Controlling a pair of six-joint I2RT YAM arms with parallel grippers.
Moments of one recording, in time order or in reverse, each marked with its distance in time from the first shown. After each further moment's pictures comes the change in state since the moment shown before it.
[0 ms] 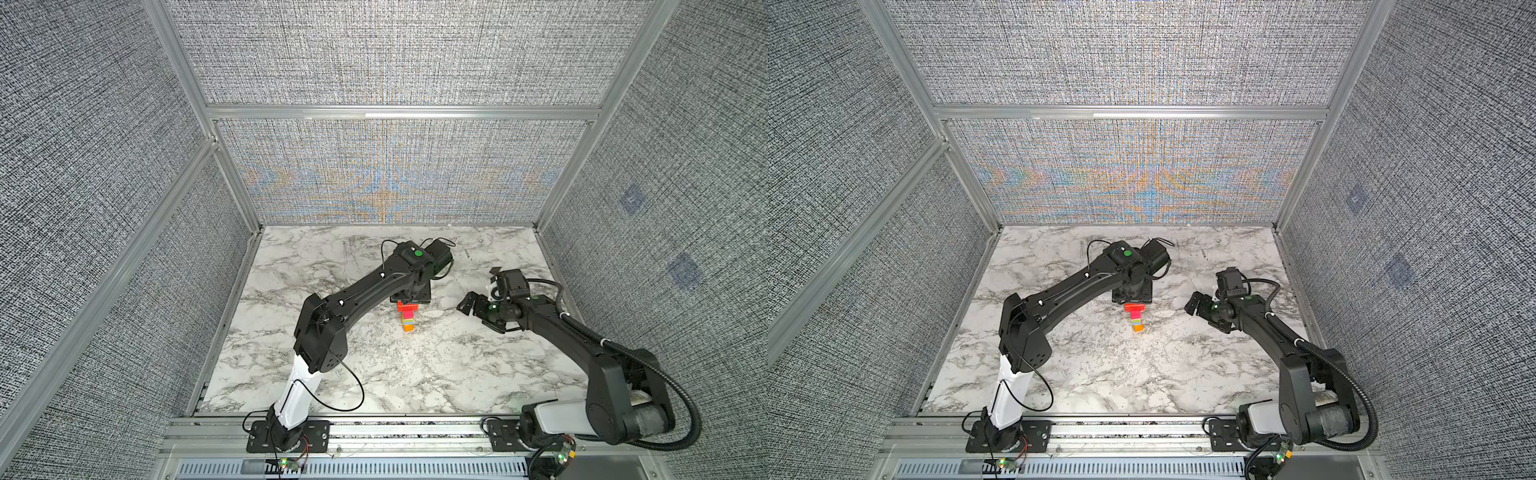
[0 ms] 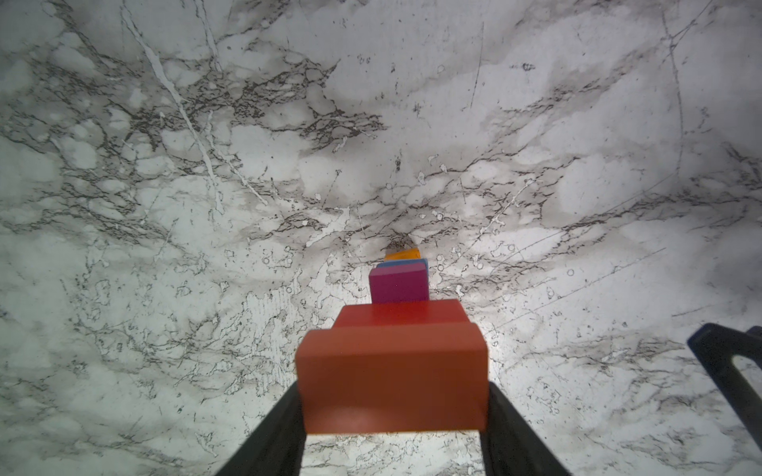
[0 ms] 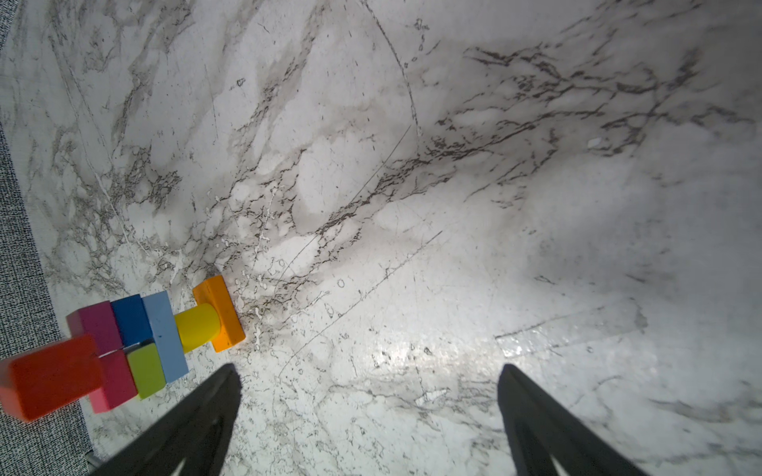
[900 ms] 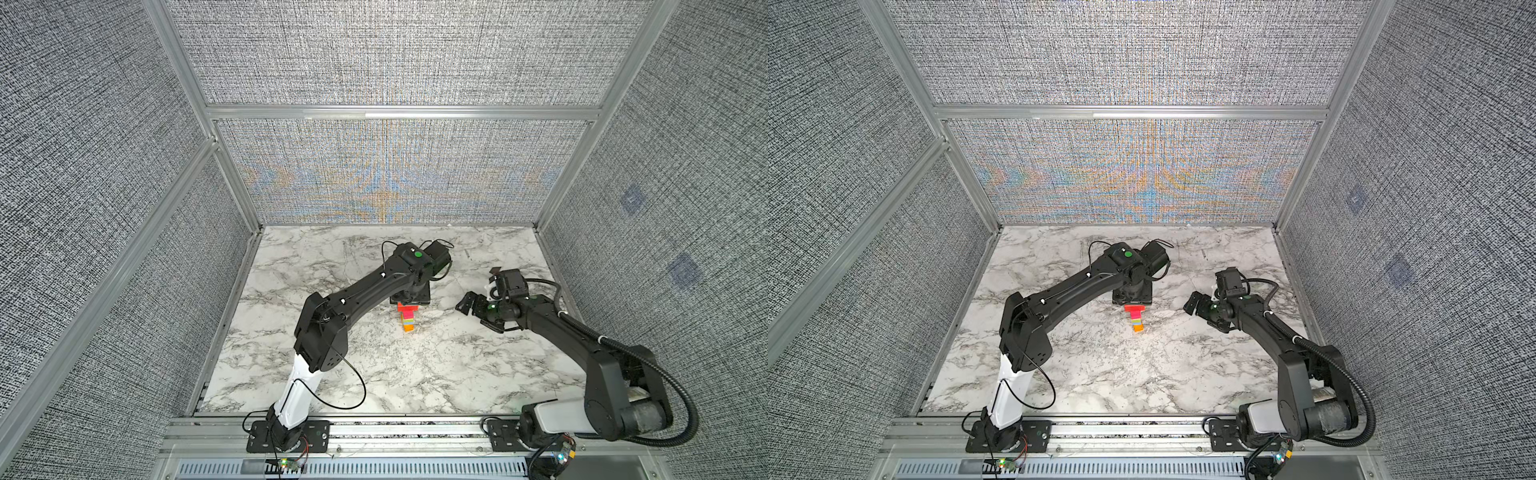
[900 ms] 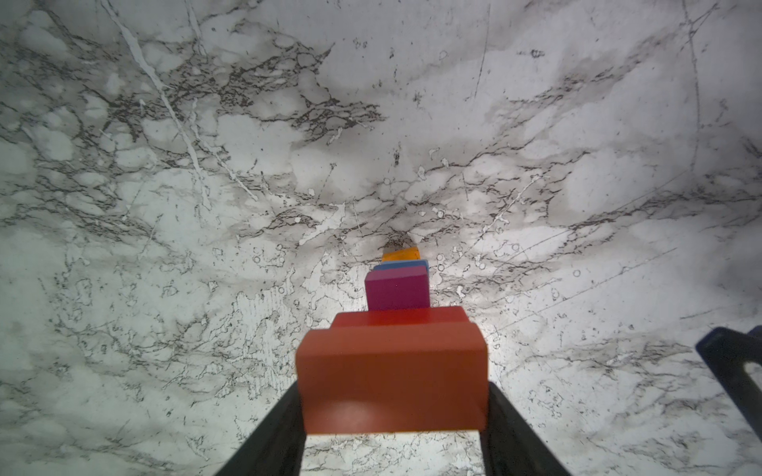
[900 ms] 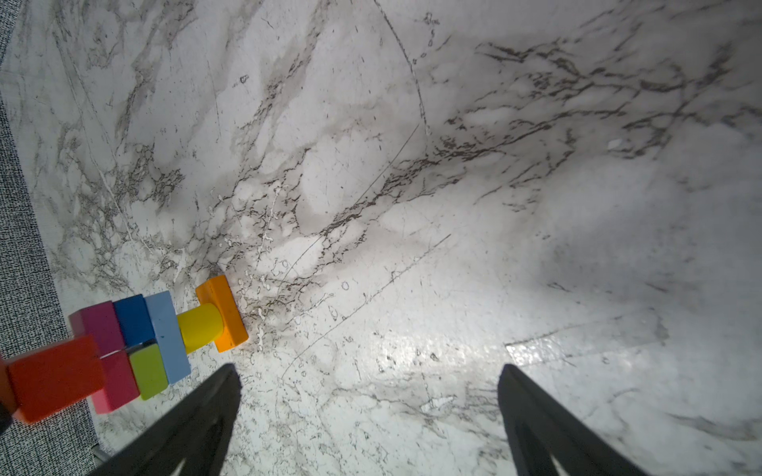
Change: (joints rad) left arm 0.008 0.004 -0.026 0.027 0.022 -0.001; right arm 0.000 0.016 0.000 0.015 -0.010 0.000
